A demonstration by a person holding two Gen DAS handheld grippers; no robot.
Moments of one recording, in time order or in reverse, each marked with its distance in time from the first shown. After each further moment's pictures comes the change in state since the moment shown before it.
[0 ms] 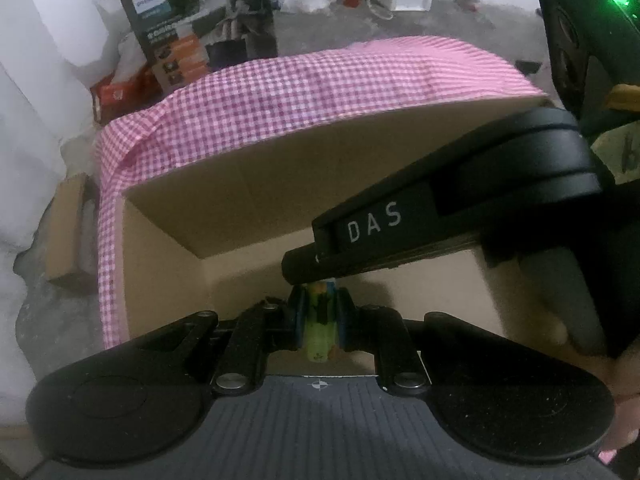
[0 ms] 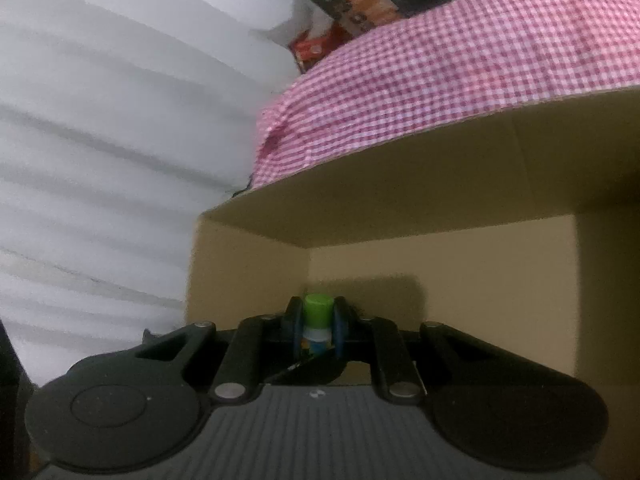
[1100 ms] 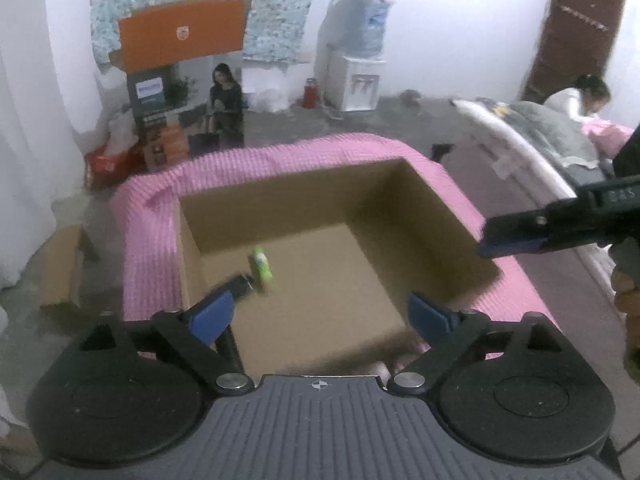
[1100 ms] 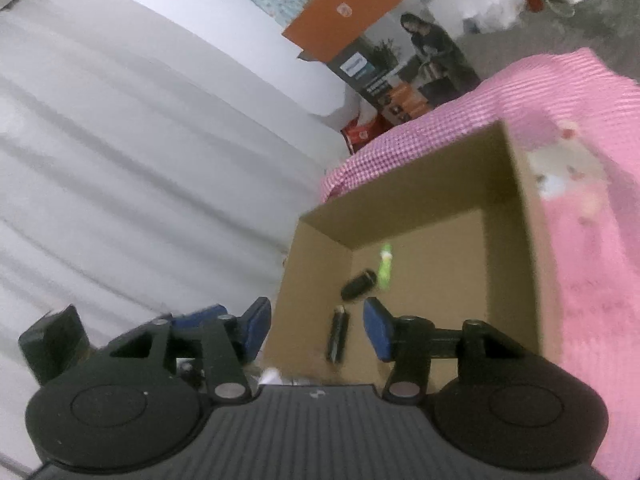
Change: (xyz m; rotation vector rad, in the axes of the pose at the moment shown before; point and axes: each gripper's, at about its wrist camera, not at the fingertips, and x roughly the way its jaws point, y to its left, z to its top) left arm -0.154 -0.012 -0.122 0.010 -0.339 -0.155; right arm -0.225 -0.010 -0.164 -0.108 -0.286 0.147
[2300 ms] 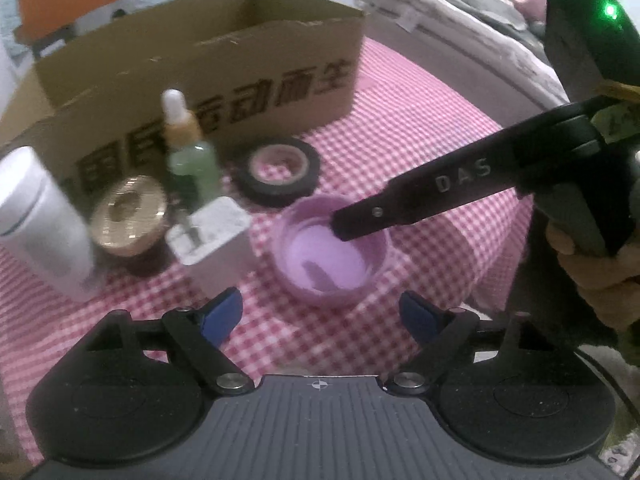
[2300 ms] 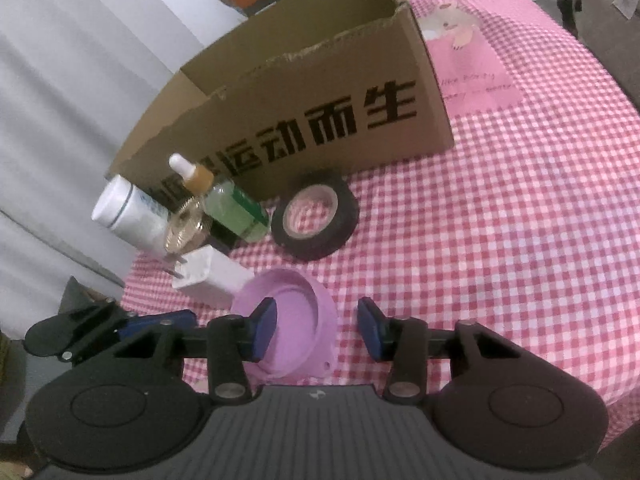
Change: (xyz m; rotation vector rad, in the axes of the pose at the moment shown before) left arm 0.064 -0.086 -0.157 0.225 0.174 -0.124; right arm 0.048 -0.056 -0.168 -0.081 0.043 -0.343
